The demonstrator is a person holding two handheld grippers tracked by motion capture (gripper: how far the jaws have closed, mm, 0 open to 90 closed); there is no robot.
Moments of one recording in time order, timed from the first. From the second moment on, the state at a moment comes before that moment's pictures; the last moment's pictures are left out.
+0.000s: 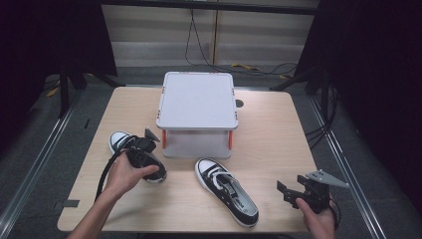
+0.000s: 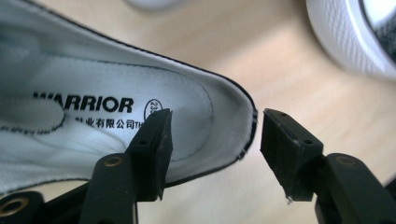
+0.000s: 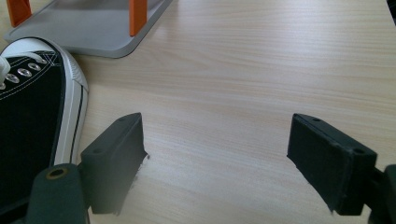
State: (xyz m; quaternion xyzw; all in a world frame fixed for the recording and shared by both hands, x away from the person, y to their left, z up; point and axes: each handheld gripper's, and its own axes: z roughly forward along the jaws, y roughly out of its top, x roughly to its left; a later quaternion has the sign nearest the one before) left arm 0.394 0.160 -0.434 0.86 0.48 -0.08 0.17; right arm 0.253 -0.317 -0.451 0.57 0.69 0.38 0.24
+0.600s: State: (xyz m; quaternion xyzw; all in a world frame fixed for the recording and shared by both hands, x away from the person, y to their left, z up) left arm 0.322 0.200 -0.432 0.87 0.45 -0.11 0.16; right arm 0.253 -0.314 -0.451 0.57 0.69 0.38 0.24
